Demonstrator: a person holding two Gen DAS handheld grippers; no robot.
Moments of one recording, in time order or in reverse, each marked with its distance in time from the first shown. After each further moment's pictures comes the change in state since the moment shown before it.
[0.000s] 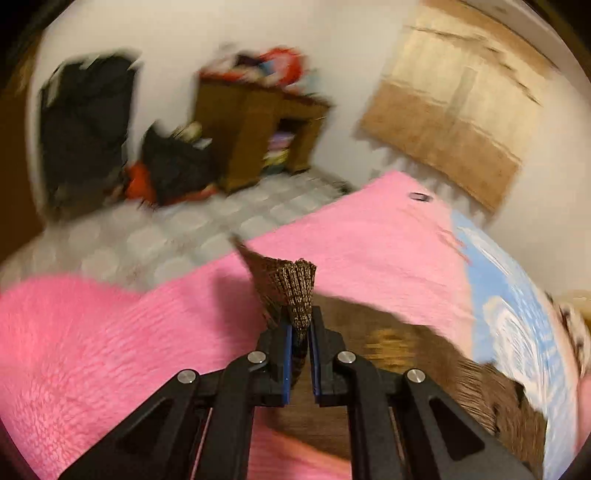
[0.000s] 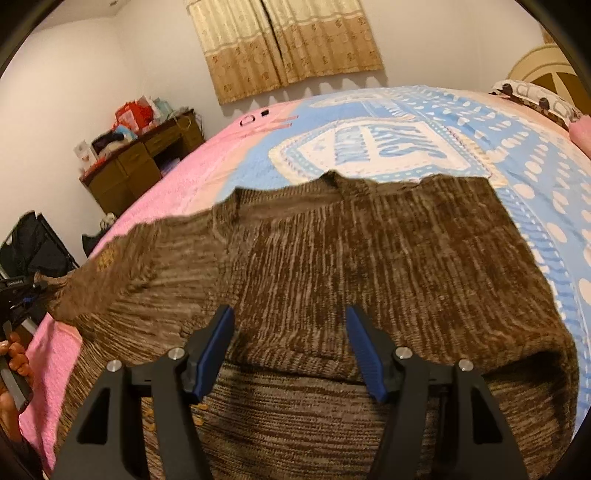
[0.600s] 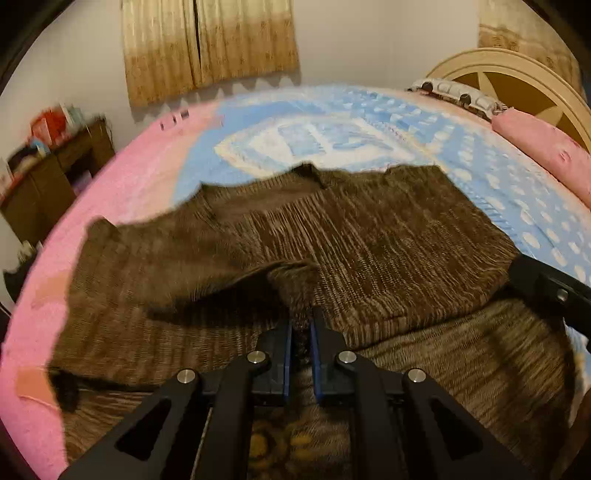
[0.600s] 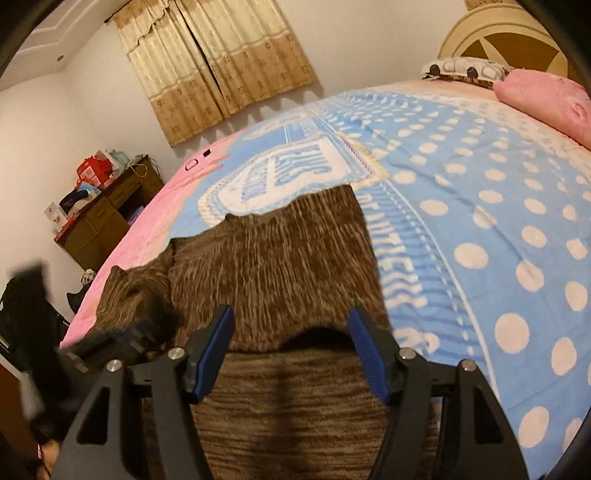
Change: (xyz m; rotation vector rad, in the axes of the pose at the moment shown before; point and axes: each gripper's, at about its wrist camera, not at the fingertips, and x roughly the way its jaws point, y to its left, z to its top) left arm -0.033 -0.267 -0.202 0.776 0.225 -0.335; right arm -0.077 -0.081 -0.008 0.193 -0.067 -0.096
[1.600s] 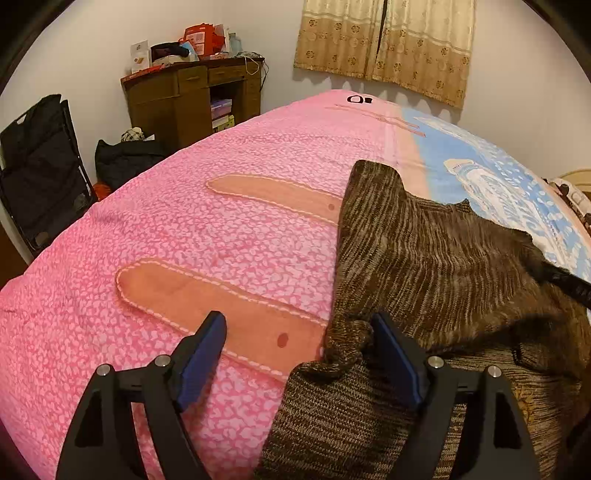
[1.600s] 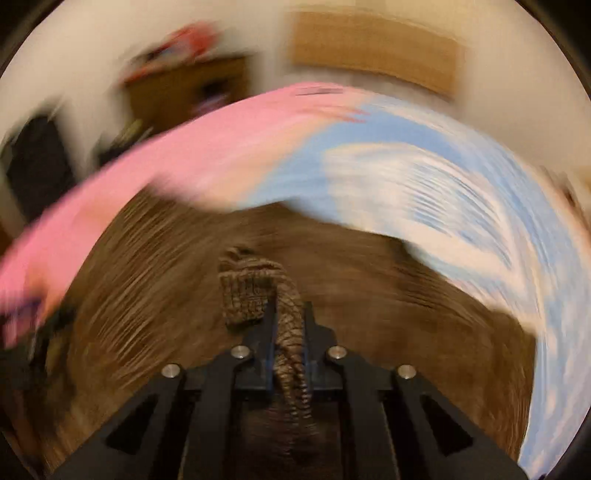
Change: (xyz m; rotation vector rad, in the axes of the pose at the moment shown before) left arm -0.013 0.177 -0.051 -0.530 0.024 0.302; right arm 0.133 0.135 0.044 -0.500 0.180 0.031
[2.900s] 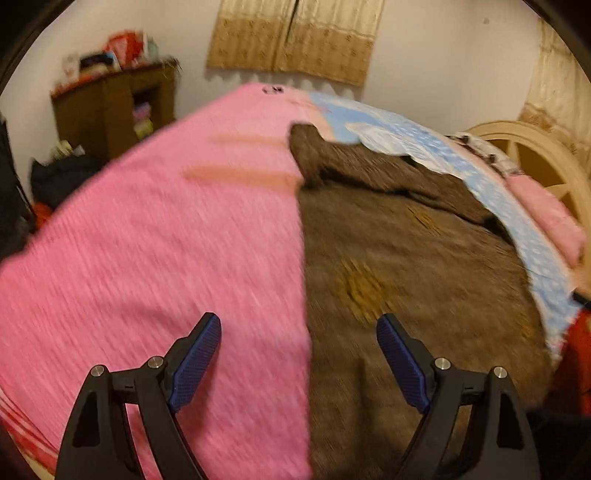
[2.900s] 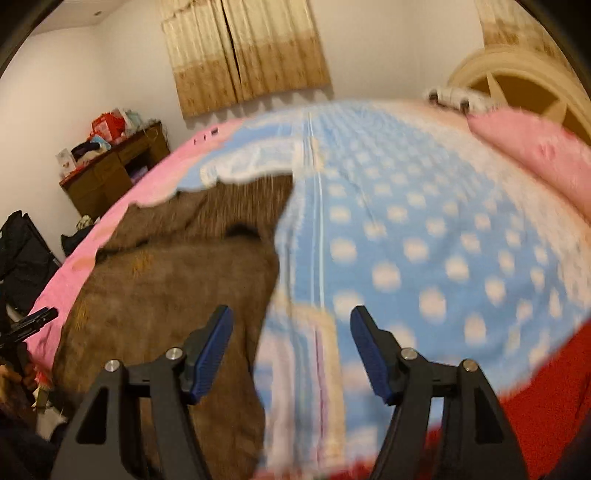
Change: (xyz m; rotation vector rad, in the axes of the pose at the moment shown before) left arm -0.124 0.111 -0.111 0.185 0.060 -0.382; right arm -0.264 -0.101 -0.233 0.322 -0.097 -0.088
